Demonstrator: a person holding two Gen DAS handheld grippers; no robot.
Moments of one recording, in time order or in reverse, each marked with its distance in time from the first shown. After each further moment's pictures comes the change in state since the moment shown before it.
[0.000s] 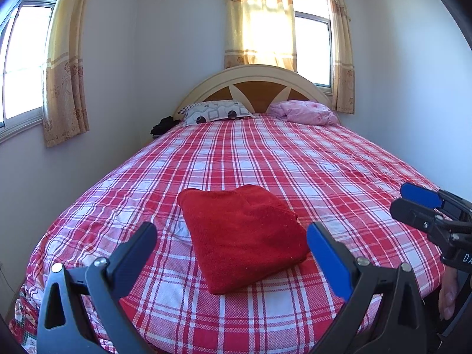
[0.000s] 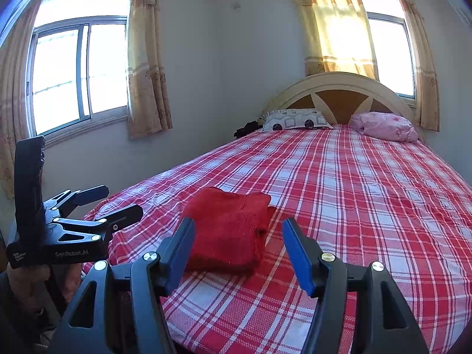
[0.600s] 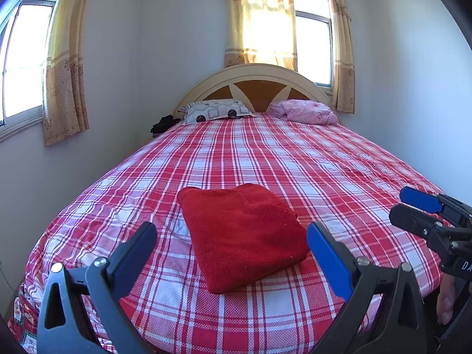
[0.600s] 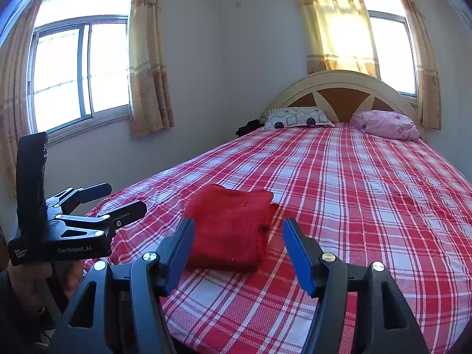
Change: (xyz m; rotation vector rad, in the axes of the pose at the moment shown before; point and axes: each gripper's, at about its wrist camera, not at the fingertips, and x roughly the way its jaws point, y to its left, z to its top) left arm 0.001 -0.003 -0.001 -0.009 0.009 0.005; right arm 0.002 0.001 -0.005 0.004 0.006 0.008
